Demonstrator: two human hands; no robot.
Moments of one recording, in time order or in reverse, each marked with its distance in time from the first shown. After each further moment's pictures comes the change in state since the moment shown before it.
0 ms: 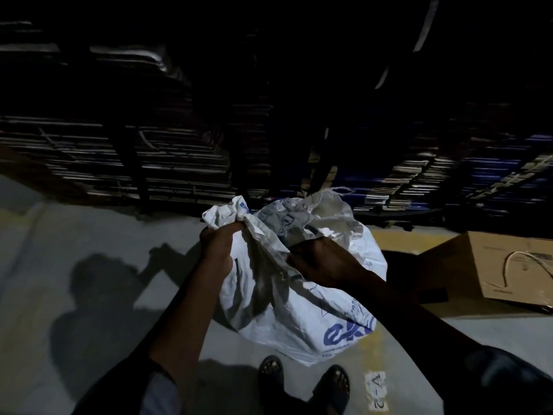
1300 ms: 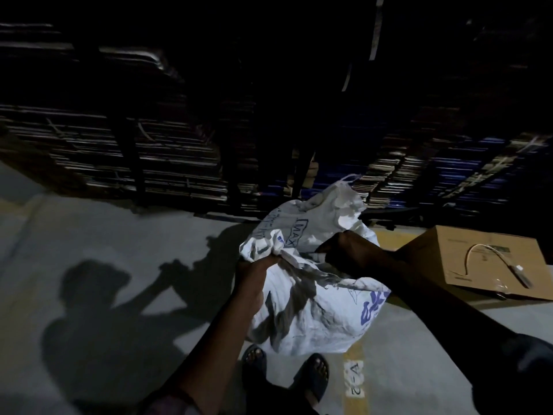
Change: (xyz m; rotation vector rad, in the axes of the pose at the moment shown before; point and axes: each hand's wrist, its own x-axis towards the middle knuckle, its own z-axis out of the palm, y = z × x) left_hand -0.096 -0.130 0.018 0.002 -0.157 -0.073; right_hand -0.096 0.054 -0.055 -0.108 -0.202 0.055
